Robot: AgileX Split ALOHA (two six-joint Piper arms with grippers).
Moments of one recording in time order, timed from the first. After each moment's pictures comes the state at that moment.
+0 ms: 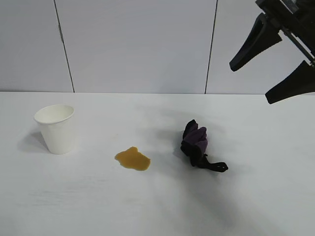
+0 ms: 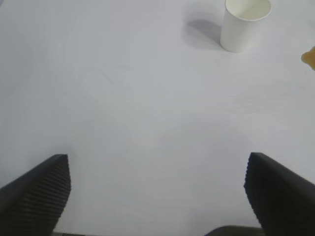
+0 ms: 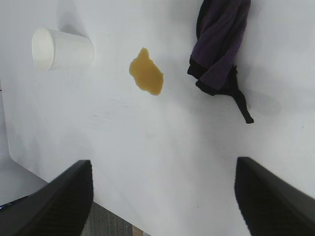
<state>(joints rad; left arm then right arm) 0.02 0.07 -0.48 0.00 1.13 0.02 -0.02 1.57 -1.09 0.77 1.00 -0.34</state>
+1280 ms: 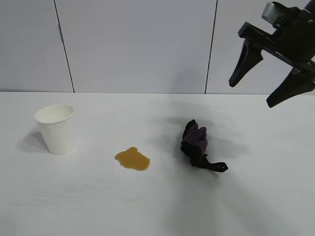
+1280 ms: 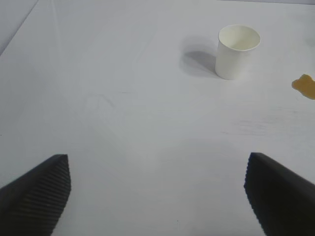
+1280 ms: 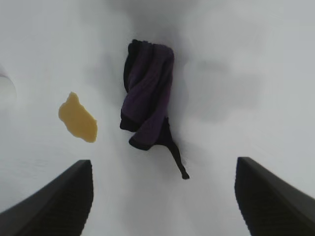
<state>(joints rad) 0.02 -0.02 -0.48 0.00 1.13 0.02 0.09 1.84 -1.40 0.43 0.95 -0.07</state>
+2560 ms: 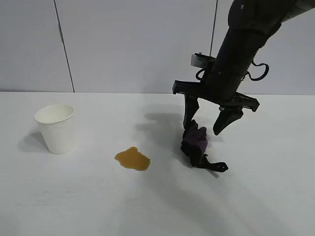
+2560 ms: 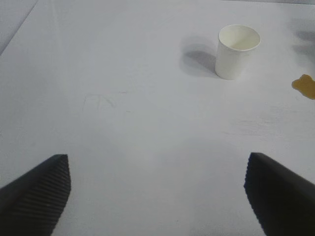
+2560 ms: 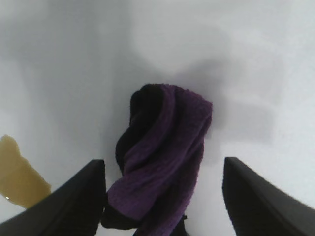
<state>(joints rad) 0.02 -0.02 -0.48 0.00 1.13 0.02 0.28 2.18 -1.60 0.23 0.86 0.10</state>
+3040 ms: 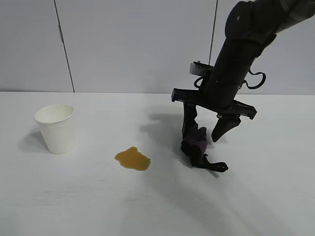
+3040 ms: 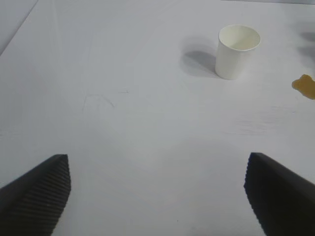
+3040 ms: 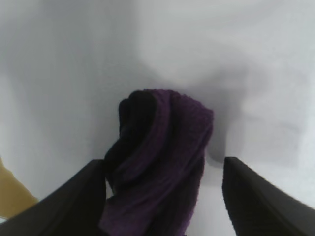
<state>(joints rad) 0.02 -0.02 -0.48 0.00 1.13 0.02 0.28 2.21 -1.60 0.24 0.83 0.10</state>
